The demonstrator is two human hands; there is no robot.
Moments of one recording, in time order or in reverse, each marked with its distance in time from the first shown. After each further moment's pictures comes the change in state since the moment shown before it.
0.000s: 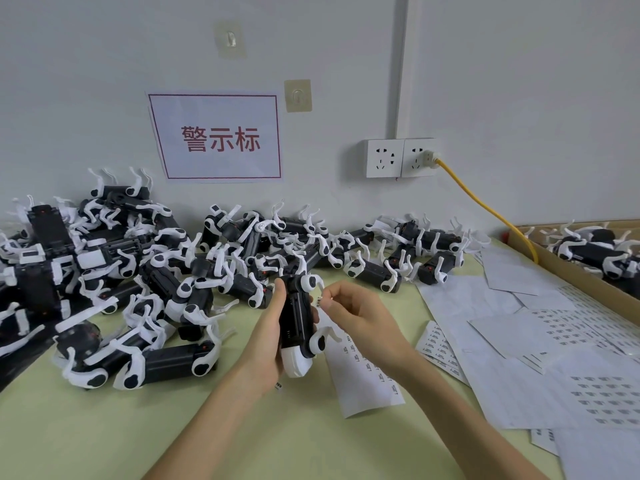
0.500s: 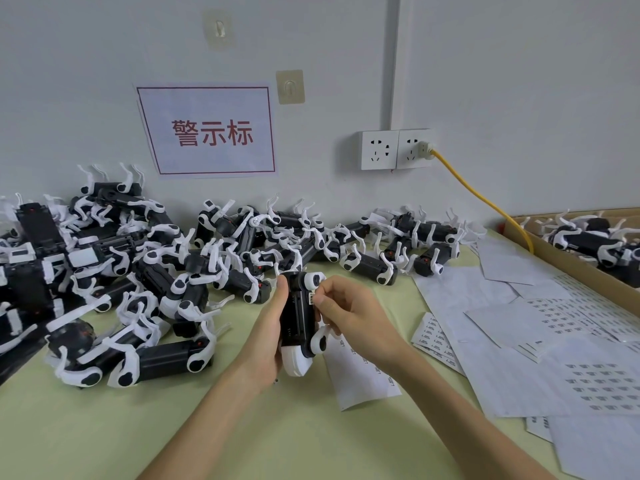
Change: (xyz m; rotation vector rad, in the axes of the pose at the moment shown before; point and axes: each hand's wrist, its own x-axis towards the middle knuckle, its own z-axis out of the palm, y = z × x) left_hand -0.006 0.001 0.009 0.099 -0.013 0.026; right_hand 0.000 0.002 0.005 0.019 -0.005 0.018
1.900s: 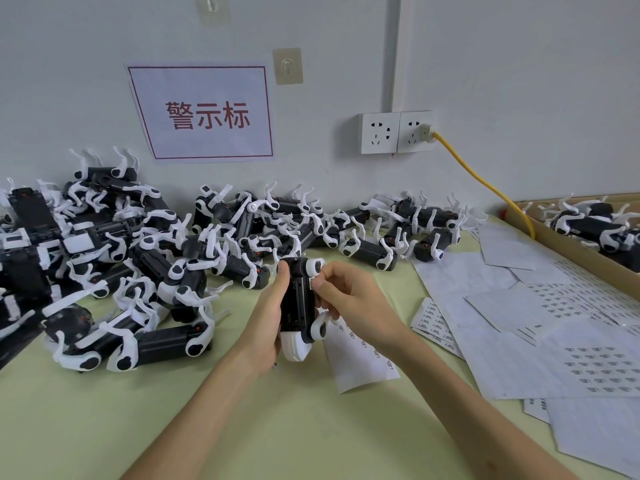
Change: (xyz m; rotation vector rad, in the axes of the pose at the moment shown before) left_hand -0.004 0.001 0.004 0.067 -0.012 0.038; right_hand 0.002 0.001 0.000 0.006 0.019 0.071
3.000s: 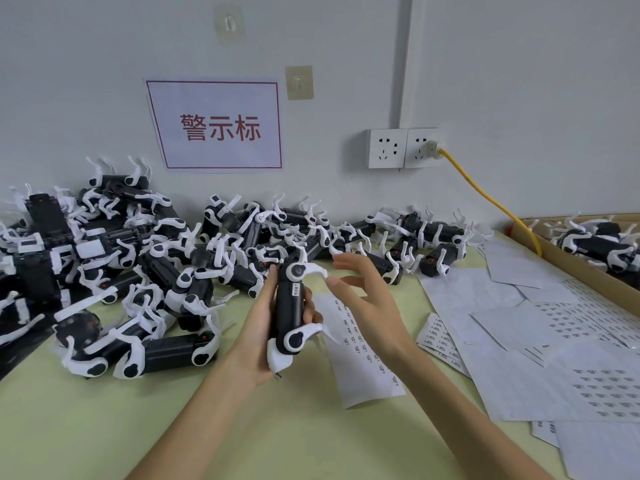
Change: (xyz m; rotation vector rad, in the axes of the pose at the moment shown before) left_hand 0.000 0.012 -0.007 -0.320 -0.051 -0.122; right_hand -0.005 -0.004 -0.003 -0.034 0.181 -0.078
